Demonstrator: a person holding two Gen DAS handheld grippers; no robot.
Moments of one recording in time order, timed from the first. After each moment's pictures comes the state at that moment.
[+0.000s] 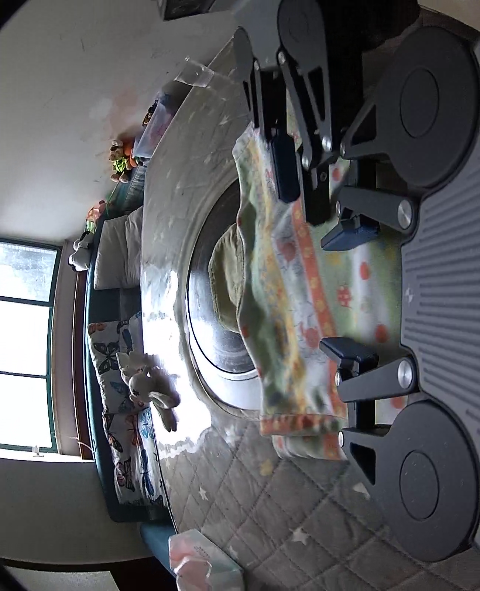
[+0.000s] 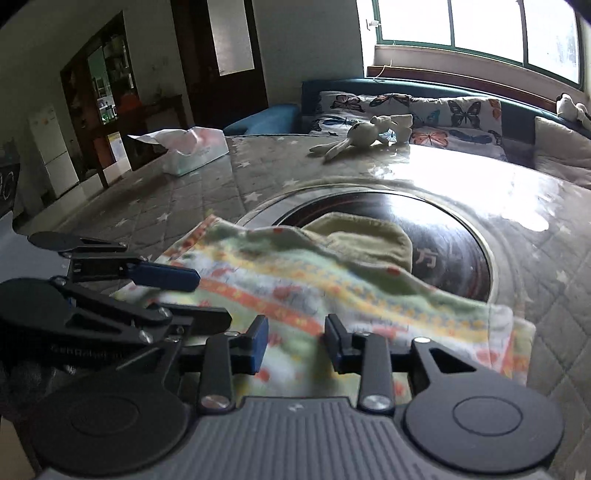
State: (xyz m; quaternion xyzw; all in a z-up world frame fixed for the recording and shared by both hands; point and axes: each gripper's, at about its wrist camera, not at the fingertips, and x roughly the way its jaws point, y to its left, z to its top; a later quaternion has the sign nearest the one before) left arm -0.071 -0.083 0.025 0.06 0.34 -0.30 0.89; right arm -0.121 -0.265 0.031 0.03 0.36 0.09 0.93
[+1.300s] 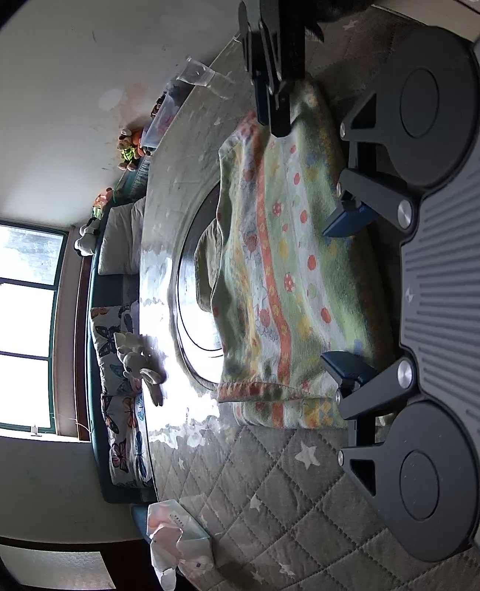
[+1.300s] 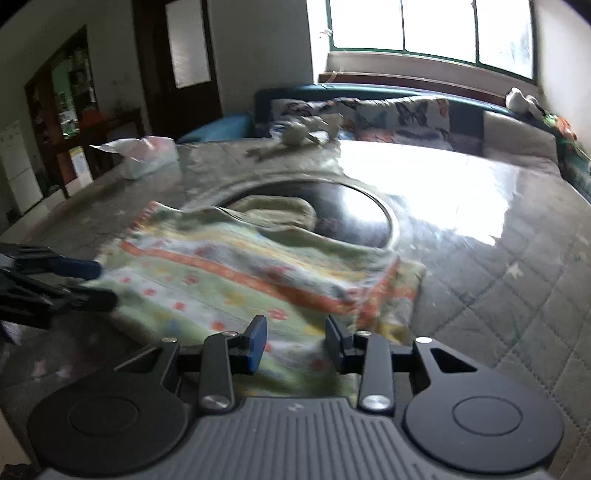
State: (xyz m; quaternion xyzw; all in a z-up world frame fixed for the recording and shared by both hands) left arm -0.101 -0.055 0.023 0.05 0.34 -0.29 0.89; right arm -0.180 -0.320 0.031 0.05 0.34 0.02 0.94
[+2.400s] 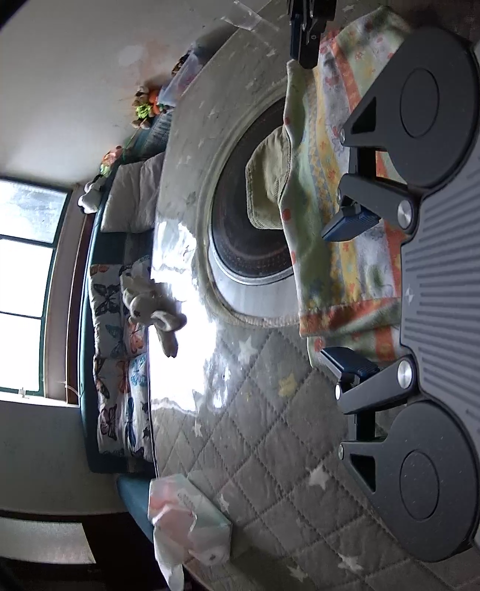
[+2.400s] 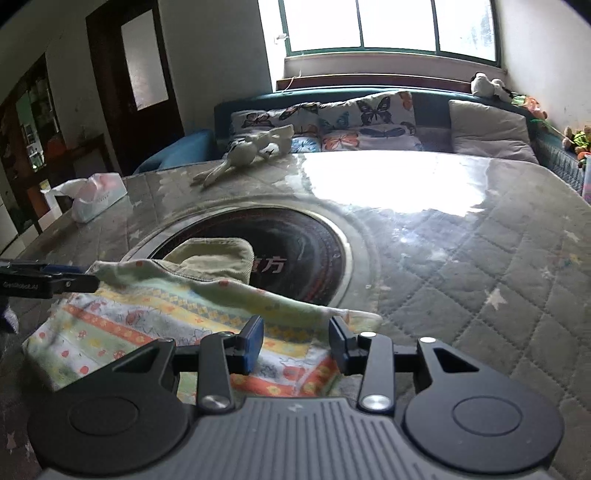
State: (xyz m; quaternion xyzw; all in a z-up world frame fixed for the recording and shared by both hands) left arm -0.004 -0.043 0.026 0.01 0.36 -0.23 0.91; right arm -0.132 -0.360 0.030 0.08 0.33 -0.04 0.94
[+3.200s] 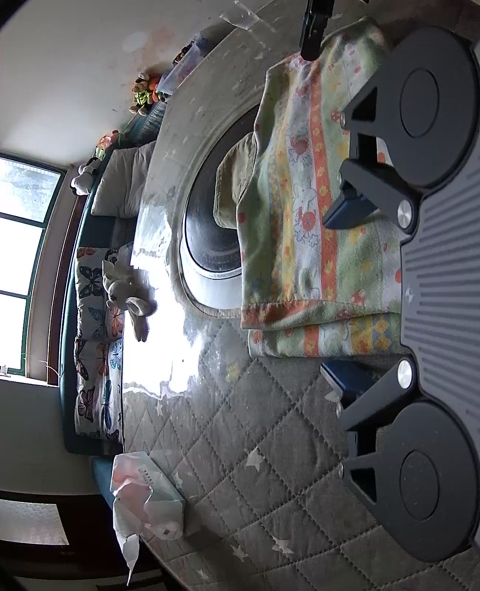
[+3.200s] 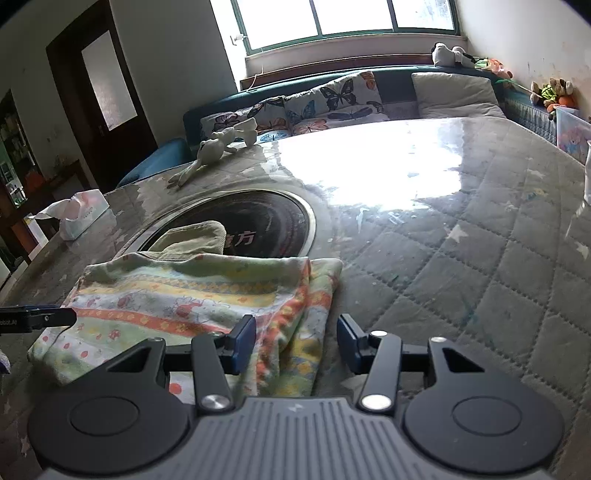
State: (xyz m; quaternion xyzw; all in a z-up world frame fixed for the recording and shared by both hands) left arm -0.035 -0.035 0.021 0.00 0.39 -0.21 0.90; right arm -0.168 -0.374 0.016 0.15 0.34 -0.07 0.92
